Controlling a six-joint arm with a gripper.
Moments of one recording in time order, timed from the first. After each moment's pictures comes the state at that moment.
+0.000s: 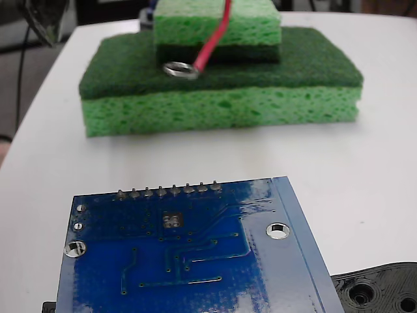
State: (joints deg) arm 22.8 112.1 125.2 36.5 -25.2 -2.2
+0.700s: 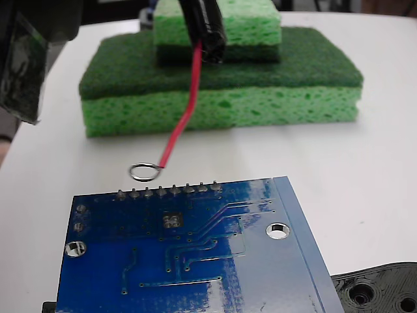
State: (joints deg) arm 25.9 104.2 119.8 38.6 -29.0 -2.7
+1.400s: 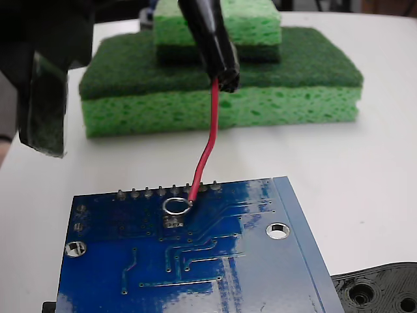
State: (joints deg) arm 26.8 101.0 119.1 38.9 -31.8 -2.8
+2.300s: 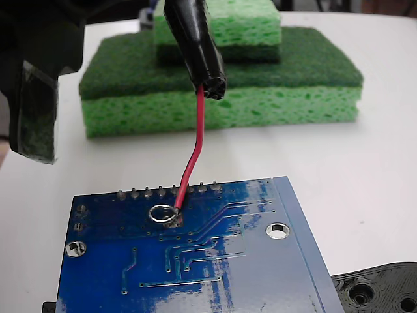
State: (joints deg) arm 27.7 99.8 118.1 39.8 -32.2 -3.7
